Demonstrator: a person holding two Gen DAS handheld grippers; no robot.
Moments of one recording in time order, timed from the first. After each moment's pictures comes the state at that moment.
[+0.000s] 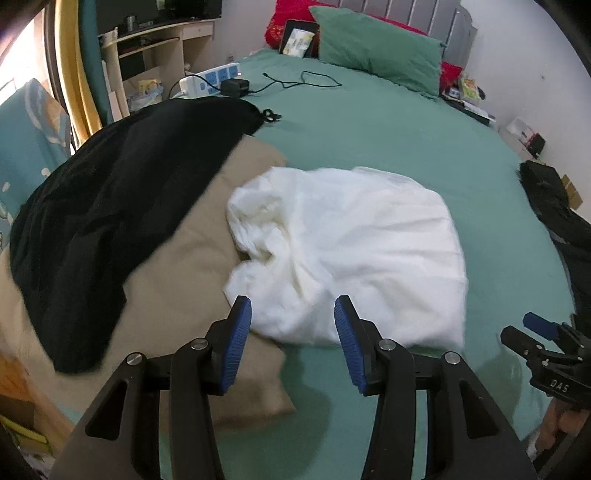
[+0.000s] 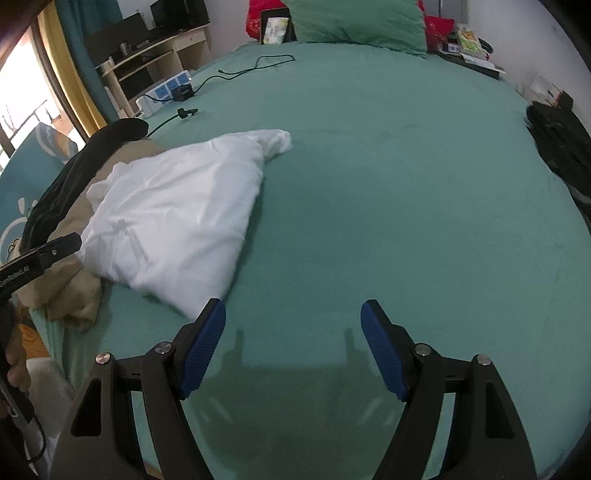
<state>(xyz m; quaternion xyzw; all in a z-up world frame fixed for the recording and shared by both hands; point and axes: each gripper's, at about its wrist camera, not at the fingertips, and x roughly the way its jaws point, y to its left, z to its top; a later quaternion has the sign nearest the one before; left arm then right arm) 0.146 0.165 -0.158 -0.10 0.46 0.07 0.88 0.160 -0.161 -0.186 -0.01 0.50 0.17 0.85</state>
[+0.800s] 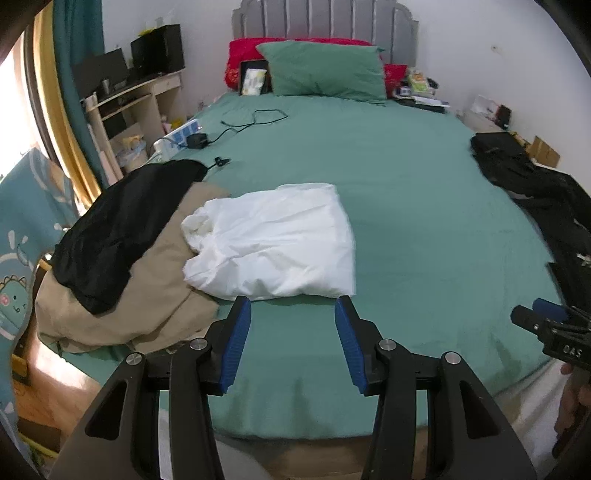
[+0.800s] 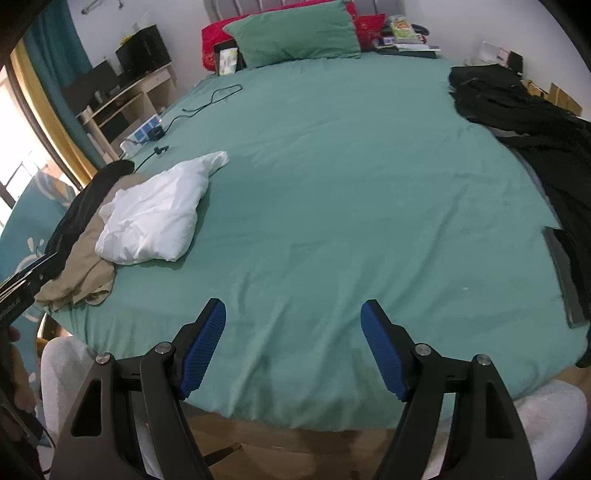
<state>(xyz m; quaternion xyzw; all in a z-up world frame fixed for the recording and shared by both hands) 0.060 0.046 -0.084 -0.01 0.41 0.04 0.91 0.071 -0.282 -0.139 0.06 0.48 0.12 0.87</state>
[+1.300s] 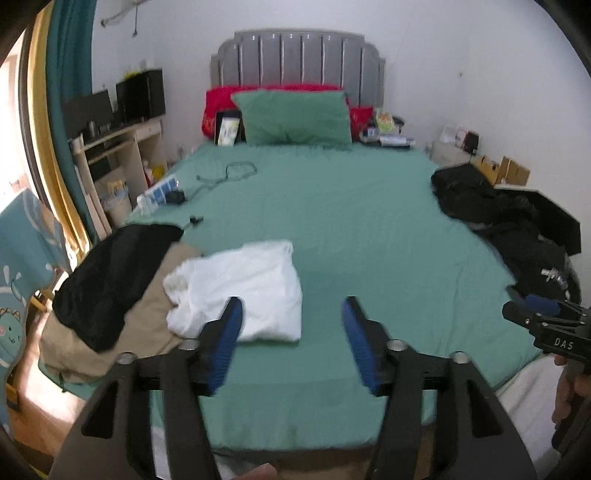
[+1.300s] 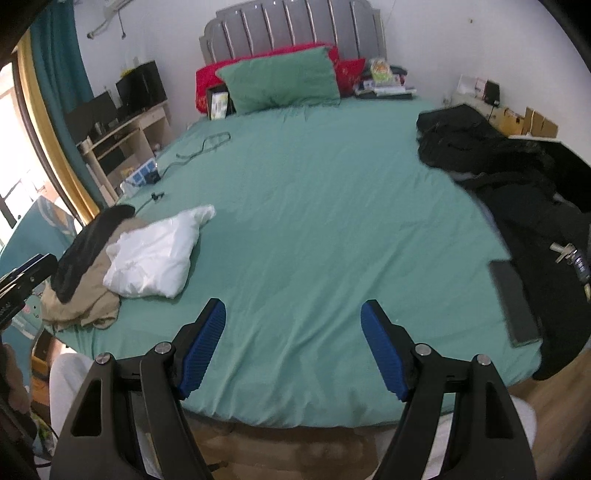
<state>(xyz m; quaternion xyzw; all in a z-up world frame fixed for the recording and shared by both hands) 0.030 0.005 -0.011 0.00 0.32 0.00 0.95 0.041 -0.327 -0.066 0.05 0.40 0.09 0.91</state>
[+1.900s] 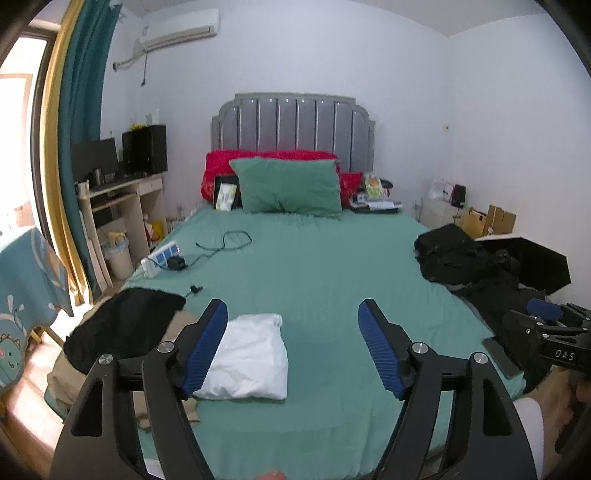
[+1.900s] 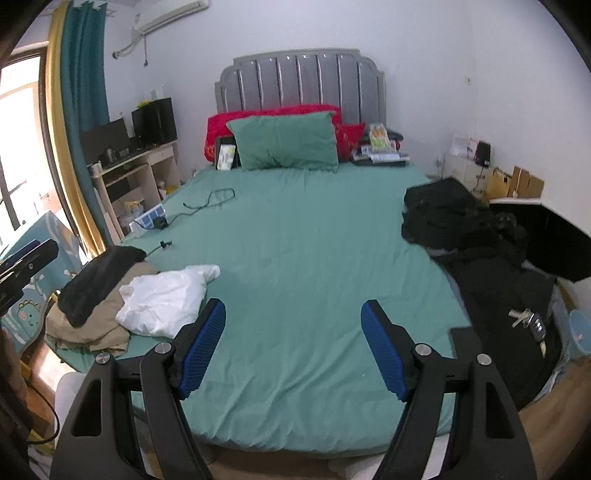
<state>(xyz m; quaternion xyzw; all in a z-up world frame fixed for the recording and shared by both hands) 0.000 -0.008 0.060 -0.01 0.20 -0.01 0.98 0.011 -0.331 0.023 0.01 0.30 0.08 0.95</state>
